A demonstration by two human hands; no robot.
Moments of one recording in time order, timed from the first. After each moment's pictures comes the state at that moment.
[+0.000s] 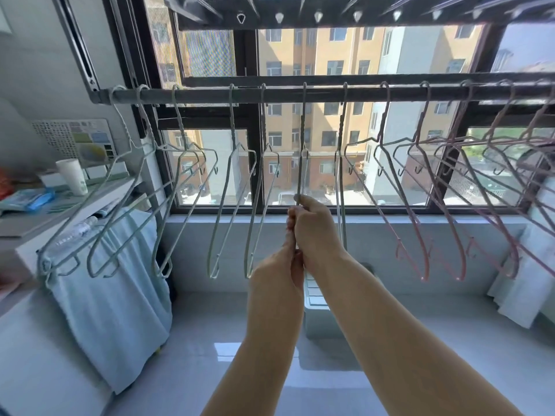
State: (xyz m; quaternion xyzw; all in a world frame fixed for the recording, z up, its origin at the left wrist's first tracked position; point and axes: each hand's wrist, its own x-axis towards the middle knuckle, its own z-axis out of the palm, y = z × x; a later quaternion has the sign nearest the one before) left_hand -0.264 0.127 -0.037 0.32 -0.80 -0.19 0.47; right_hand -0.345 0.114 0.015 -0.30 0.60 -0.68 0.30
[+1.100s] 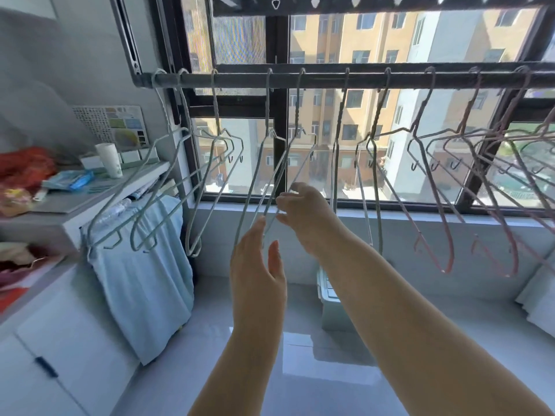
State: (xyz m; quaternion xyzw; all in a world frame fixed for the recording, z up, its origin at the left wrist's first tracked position) left_hand -0.204 0.096 -0.059 0.37 -0.70 -0.11 0.60; right_hand -0.285 0.088 0.029 -0.38 0.67 -0.55 0.33
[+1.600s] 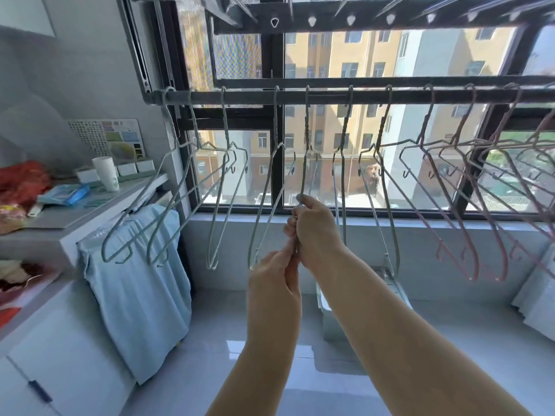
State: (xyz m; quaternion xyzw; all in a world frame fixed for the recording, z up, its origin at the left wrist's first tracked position) left_hand -0.199 0.092 -0.051 0.33 -0.74 -0.19 0.55; right_hand -0.281 0.071 0.014 -0.24 0.52 -0.73 0.37
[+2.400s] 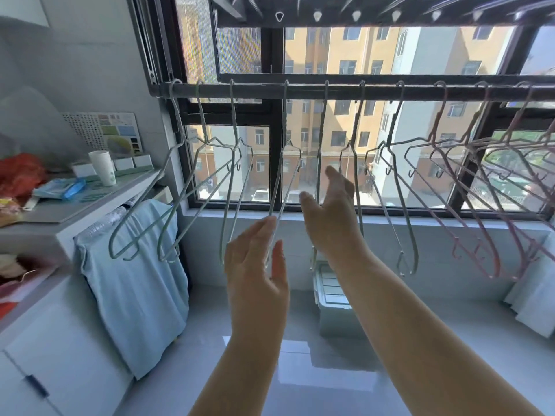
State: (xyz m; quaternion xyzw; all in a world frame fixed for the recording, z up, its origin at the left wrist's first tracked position) left_hand -0.179 0.090 -0.043 0.33 -0.69 -0.10 0.64; right_hand -0.277 0.104 0.031 -0.43 0.70 -0.56 0.08
